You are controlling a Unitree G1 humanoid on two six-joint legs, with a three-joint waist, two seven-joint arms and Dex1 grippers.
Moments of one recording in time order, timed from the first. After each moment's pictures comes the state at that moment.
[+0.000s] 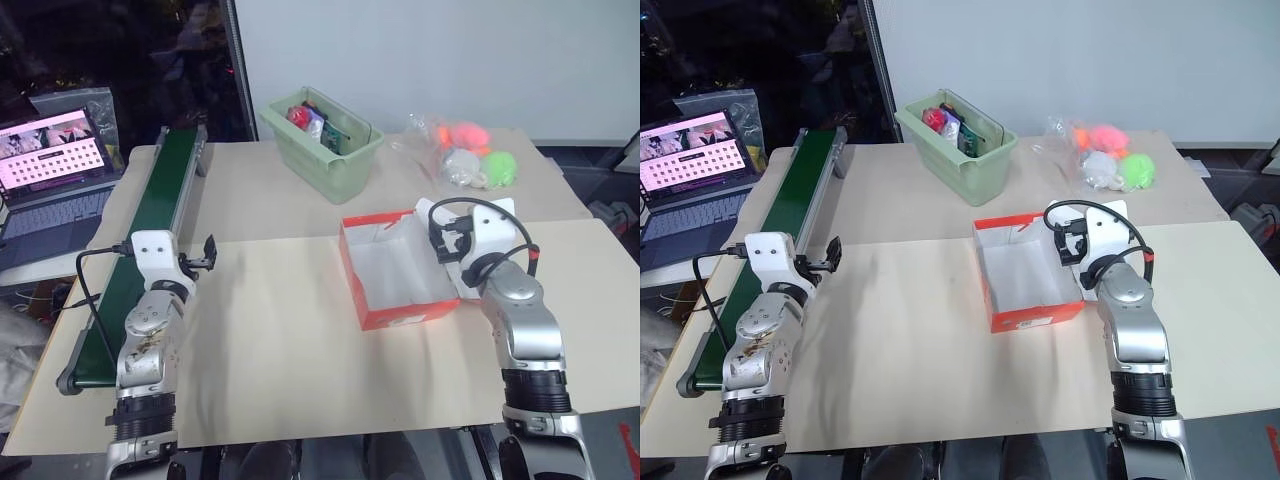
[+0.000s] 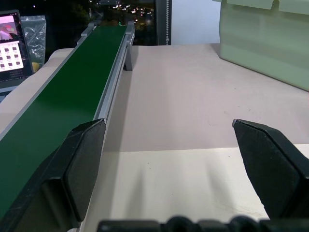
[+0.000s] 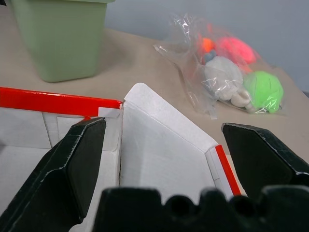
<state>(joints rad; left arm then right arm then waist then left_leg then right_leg) -0.27 0.28 0.27 -0.02 -0.20 0.30 -0.11 -0.41 -0.36 -0.14 -0.09 0.06 0.49 0.15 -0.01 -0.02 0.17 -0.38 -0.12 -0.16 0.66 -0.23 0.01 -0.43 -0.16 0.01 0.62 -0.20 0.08</state>
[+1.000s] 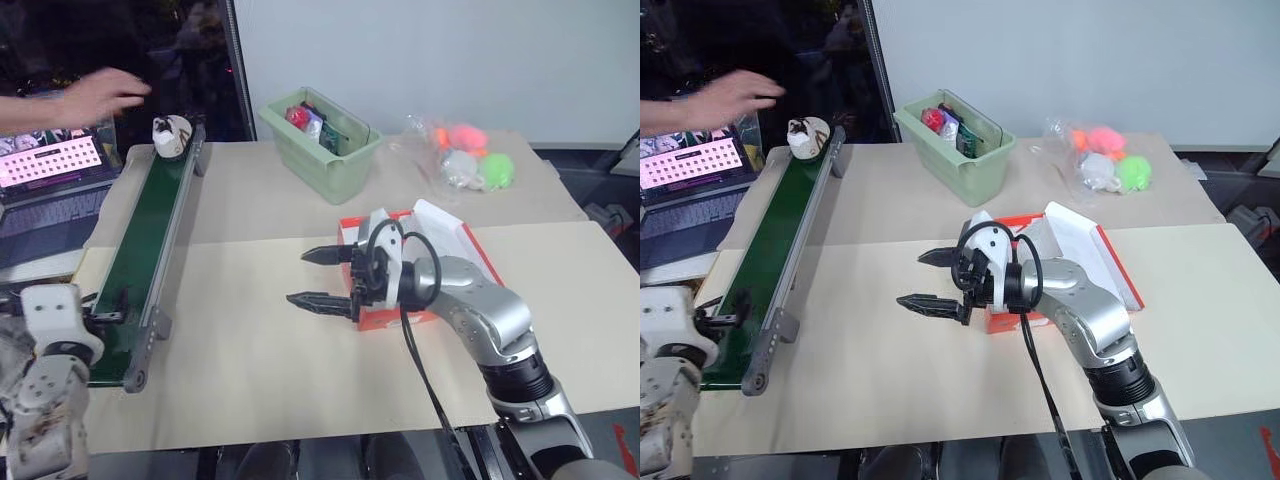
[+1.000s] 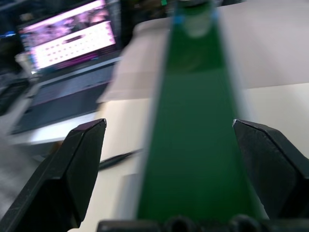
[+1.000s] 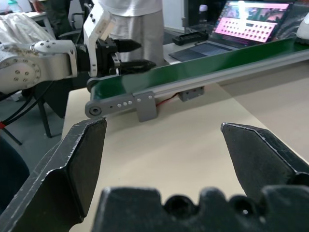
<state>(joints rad) 0.13 0.48 0.58 -0.22 -0.26 0.34 -0.22 -0.56 -0.40 0.22 -0.32 0.54 0.68 0.86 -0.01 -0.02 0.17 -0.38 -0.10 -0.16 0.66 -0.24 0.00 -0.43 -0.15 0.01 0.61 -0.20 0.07</state>
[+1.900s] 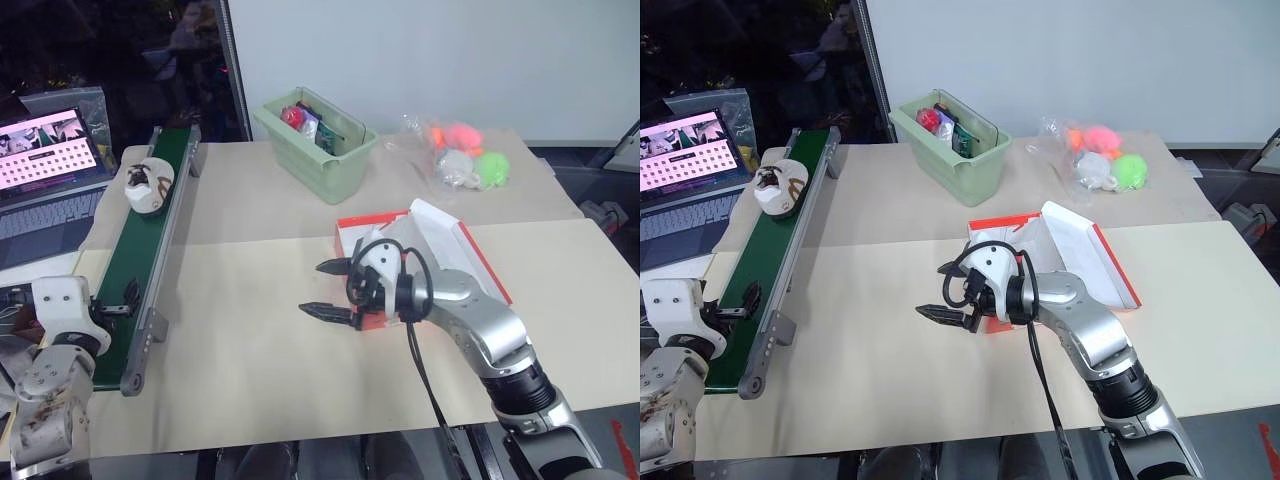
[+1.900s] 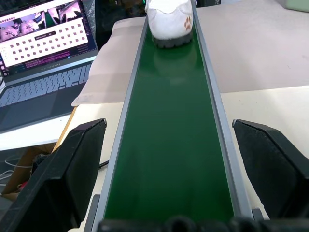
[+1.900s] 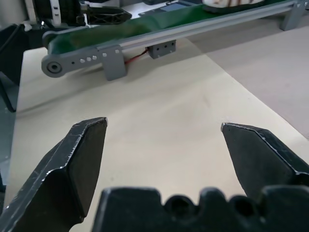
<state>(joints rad) 0.06 0.48 0.52 -0.18 -0.29 0.35 -0.25 -0.49 -0.44 0.28 -0.33 0.37 0.65 0.81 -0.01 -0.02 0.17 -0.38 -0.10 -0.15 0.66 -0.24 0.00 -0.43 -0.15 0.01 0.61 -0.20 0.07</state>
